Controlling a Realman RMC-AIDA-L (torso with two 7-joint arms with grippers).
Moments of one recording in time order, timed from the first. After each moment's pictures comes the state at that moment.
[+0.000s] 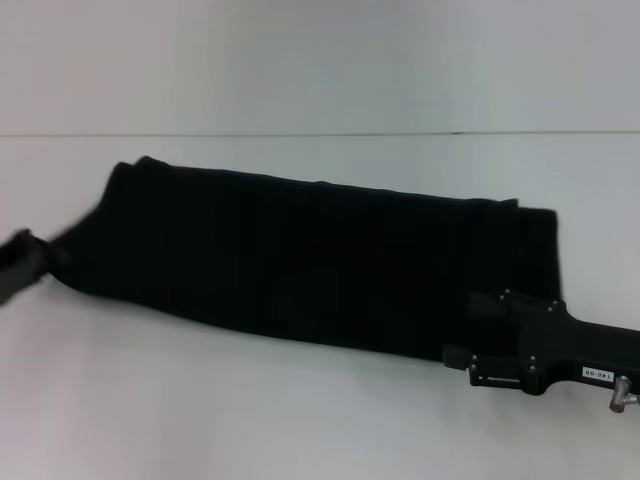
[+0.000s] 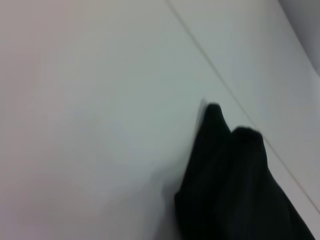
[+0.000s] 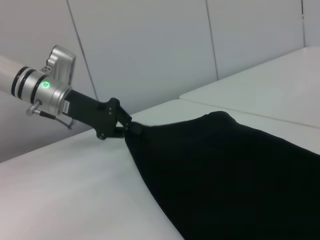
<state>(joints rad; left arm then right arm) -0.54 -1.93 0.45 0.50 2.22 1.08 -2.48 0.50 2.08 -0.55 -0.46 -2.07 -1.49 1.13</state>
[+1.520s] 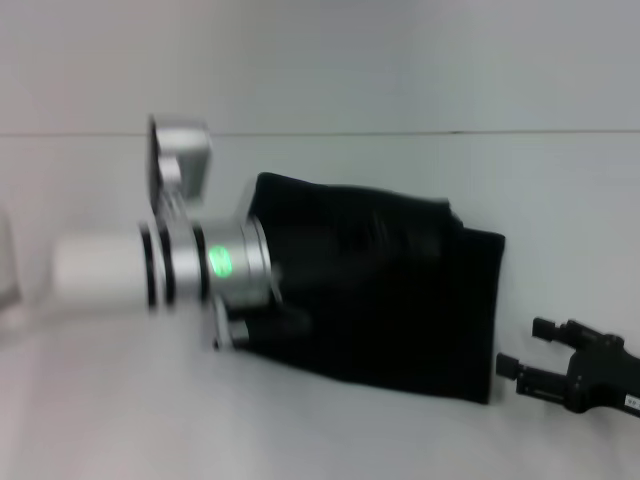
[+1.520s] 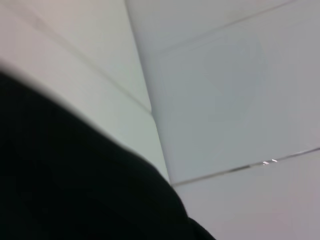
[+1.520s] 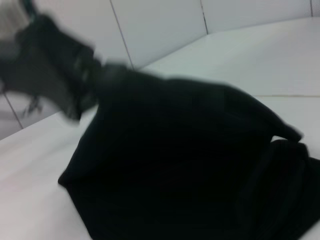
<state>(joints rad) -0.85 -2.17 0.58 0.32 2.02 1.34 -2.26 0.39 2.09 -0.43 -0.42 -2.07 -1.38 1.13</state>
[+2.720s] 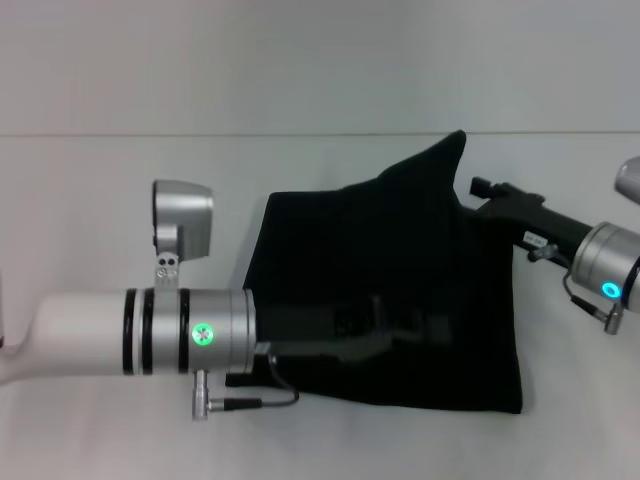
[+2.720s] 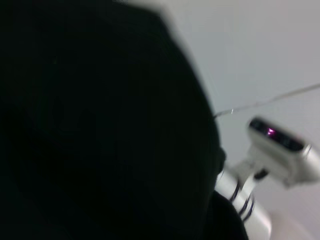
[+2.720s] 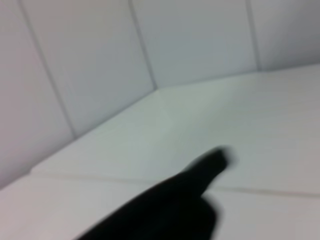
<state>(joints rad) -0.77 -2.16 0.67 0.27 2.00 1.49 -2.15 0.72 2.09 -0.41 -0.19 -1.80 -0.99 1.11</state>
